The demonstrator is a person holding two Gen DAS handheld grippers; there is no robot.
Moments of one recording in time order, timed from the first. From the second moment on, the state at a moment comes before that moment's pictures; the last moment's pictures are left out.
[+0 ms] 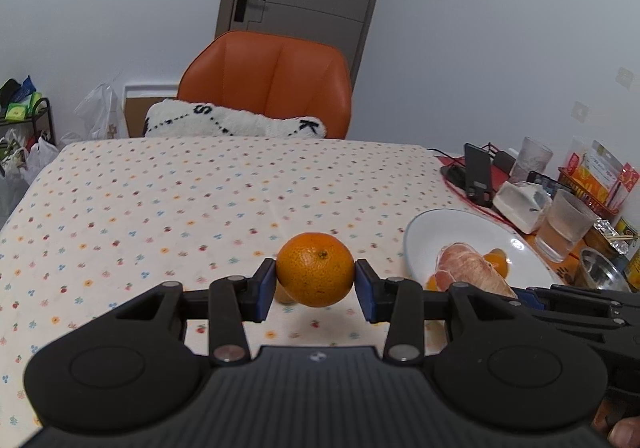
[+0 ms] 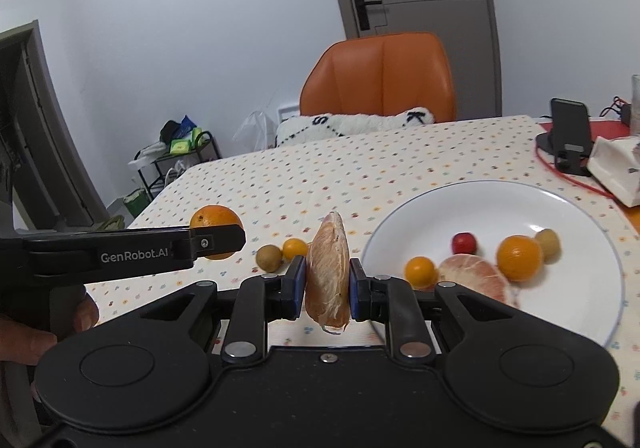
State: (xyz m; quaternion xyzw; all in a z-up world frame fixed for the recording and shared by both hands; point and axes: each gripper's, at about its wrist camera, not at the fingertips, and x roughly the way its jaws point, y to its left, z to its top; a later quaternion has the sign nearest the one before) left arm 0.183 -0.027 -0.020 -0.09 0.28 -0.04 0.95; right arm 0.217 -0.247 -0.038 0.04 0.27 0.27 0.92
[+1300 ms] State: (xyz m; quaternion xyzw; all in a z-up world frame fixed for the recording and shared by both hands) left arm 0.218 -0.145 -0.026 -0.02 0.30 -0.10 0.95; right arm 0.234 -0.373 -0.068 0.13 0.26 0.18 0.94
